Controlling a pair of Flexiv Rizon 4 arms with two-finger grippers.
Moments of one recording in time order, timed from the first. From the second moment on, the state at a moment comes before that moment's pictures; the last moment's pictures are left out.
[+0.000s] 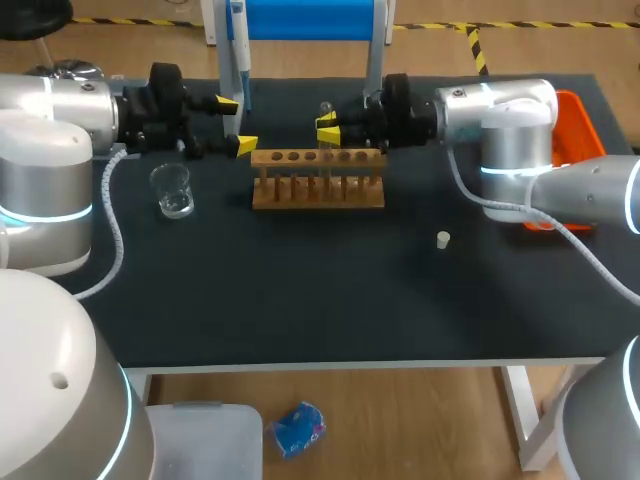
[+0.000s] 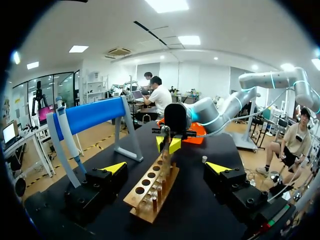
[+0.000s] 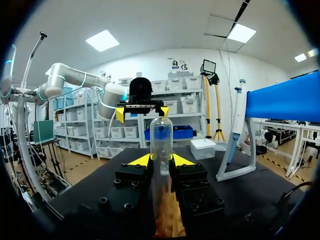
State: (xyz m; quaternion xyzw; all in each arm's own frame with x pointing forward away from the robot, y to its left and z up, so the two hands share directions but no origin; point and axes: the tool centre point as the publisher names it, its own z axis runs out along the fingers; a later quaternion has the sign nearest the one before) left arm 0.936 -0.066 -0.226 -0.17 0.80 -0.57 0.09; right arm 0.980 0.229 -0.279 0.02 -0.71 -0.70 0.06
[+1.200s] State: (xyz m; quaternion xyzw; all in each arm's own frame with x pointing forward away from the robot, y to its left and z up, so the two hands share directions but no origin) left arm 0.936 -0.066 -0.226 -0.17 0.80 -0.57 0.09; right arm 0.979 0.228 -0.224 0.03 -0.71 -0.70 0.02
